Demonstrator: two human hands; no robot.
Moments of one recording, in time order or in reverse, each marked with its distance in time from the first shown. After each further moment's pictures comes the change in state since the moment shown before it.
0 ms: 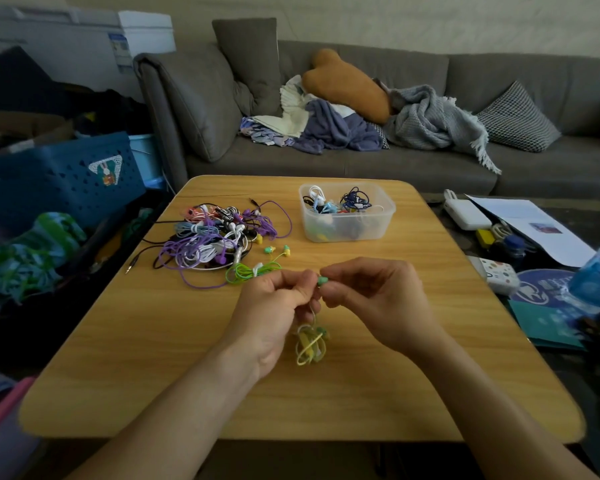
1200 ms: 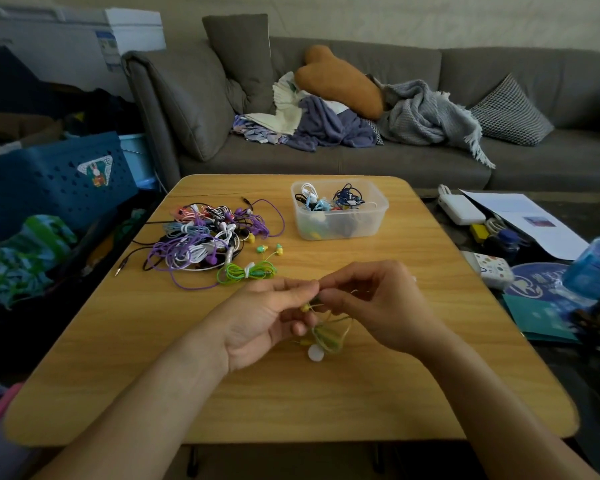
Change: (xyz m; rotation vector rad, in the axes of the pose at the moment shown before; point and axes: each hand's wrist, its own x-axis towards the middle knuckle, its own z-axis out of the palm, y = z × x) left_hand 0.009 0.007 -0.011 -0.006 -0.274 -0.278; right_hand -0.002 0.003 -0.013 -0.125 -0.134 0.035
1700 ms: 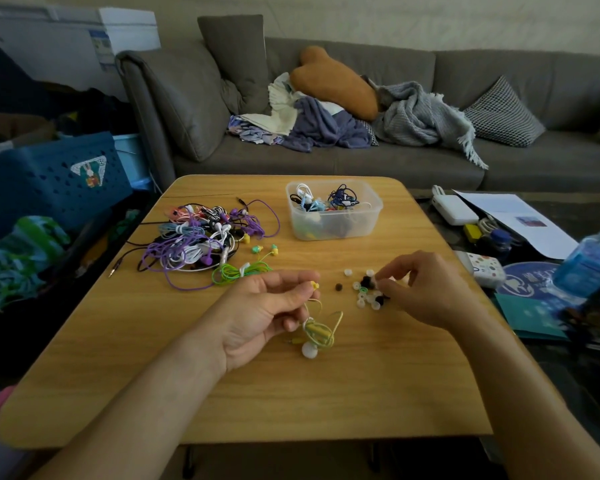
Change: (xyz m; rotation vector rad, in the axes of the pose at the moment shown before) left_hand 0.001 -0.003 -0.002 0.038 0.011 0.101; right_hand 0.005 0.020 -0.057 -0.685 0.181 0.358
